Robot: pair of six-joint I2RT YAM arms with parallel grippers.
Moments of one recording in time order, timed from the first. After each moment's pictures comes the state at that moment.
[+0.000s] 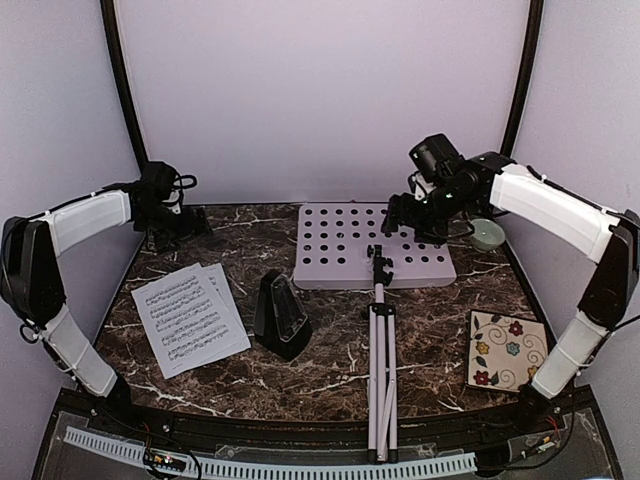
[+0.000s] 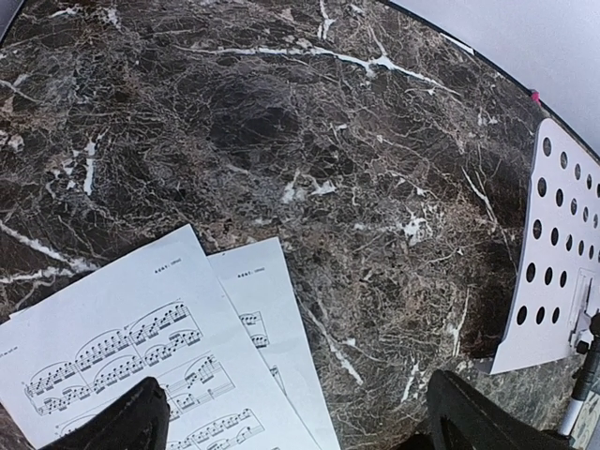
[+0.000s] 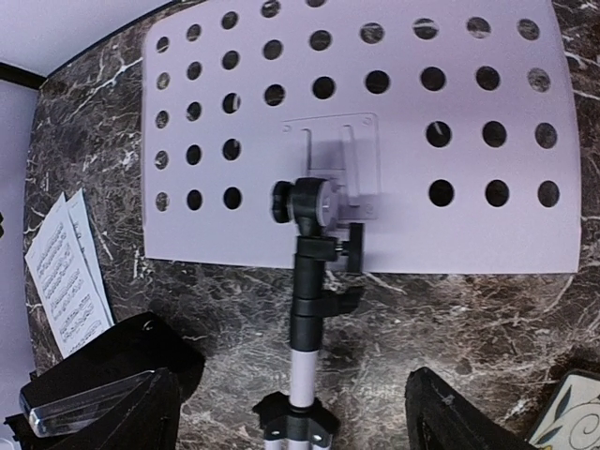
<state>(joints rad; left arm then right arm) -0.17 1.62 1.29 -0.66 0.10 -0.48 0.59 1.62 1.54 -0.89 -0.04 0.64</state>
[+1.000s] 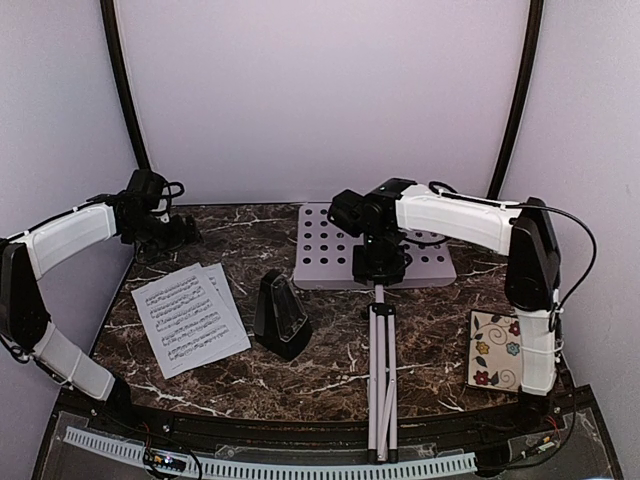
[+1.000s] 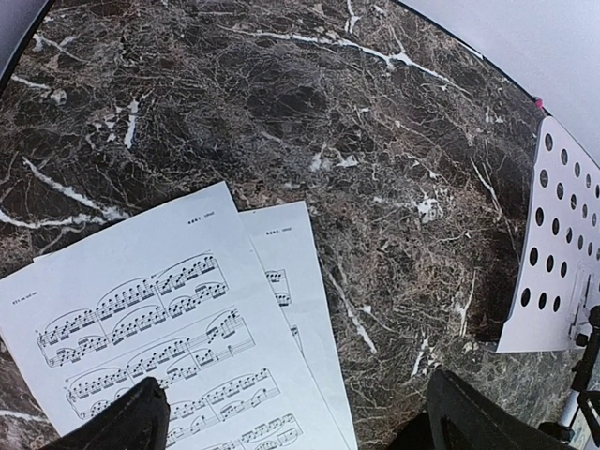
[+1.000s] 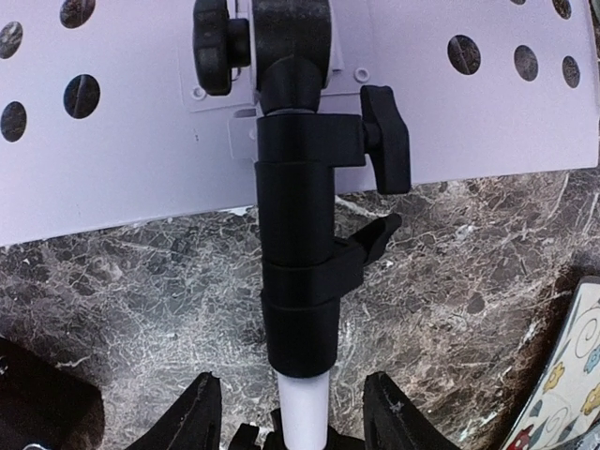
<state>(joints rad) -0.17 1.45 1.15 -0.66 0.06 -0.53 0.85 2.07 1.85 -1.24 0.28 0.92</state>
